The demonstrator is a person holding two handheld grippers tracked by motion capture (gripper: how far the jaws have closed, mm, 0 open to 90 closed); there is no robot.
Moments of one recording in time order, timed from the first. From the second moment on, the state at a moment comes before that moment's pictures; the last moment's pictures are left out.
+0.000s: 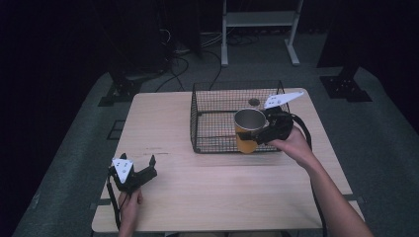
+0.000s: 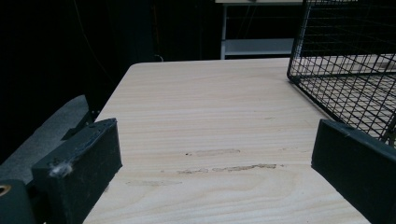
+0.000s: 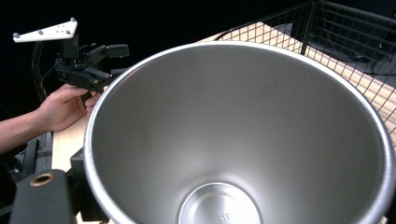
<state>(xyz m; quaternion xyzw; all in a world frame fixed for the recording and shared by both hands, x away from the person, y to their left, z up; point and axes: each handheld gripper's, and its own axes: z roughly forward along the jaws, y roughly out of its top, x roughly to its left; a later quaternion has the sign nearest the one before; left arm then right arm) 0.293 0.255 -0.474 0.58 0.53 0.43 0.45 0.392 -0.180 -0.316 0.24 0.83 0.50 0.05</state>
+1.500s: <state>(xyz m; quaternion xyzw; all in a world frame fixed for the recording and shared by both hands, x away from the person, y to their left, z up) 0.294 0.255 -0.474 0.58 0.53 0.43 0.45 0.474 -0.149 -0.290 0.27 0.84 0.46 0.05</state>
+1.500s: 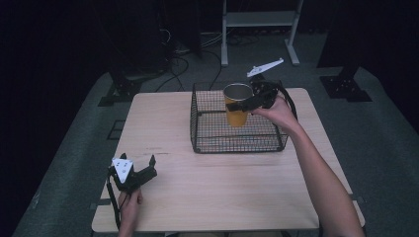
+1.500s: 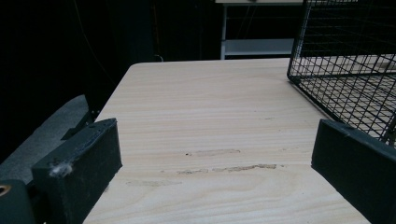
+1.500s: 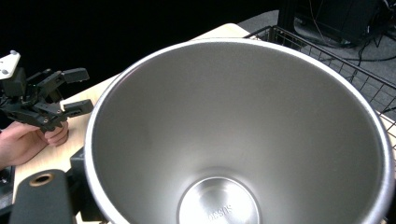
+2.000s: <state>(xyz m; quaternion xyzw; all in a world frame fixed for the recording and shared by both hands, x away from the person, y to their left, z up) 0.294 0.256 -0.474 0.58 0.53 0.43 0.45 0.494 -0.138 -0.308 0.28 0.85 0.45 0.04</state>
